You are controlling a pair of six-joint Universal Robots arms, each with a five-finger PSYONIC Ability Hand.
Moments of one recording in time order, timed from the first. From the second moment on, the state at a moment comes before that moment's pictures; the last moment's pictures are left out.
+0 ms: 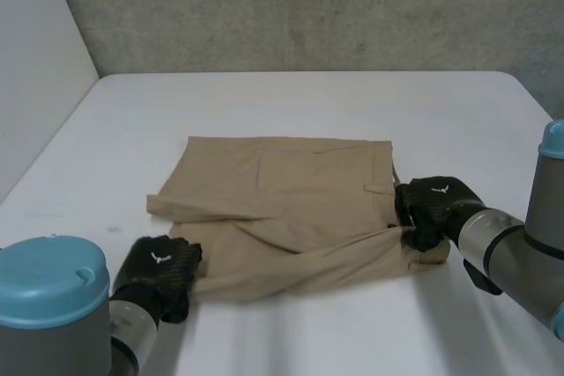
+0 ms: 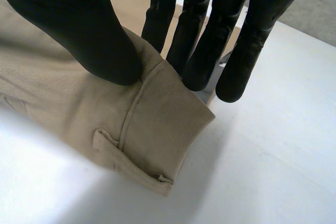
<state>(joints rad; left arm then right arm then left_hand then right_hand) 4.09 -1.77 -1.99 3.25 -1.82 3.33 1.89 -1.25 1.68 0.10 1.41 2.90 1.12 1.18 1.17 1.18 0.98 0.97 1.17 1.20 1.19 1.00</state>
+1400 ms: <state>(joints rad) 4.20 -2.53 -0.93 3.45 -1.80 3.87 1.95 -0.82 1.11 -0.06 1.59 2.43 0.85 0.92 0.92 0.92 0.73 0.91 1.05 1.06 1.05 0.88</state>
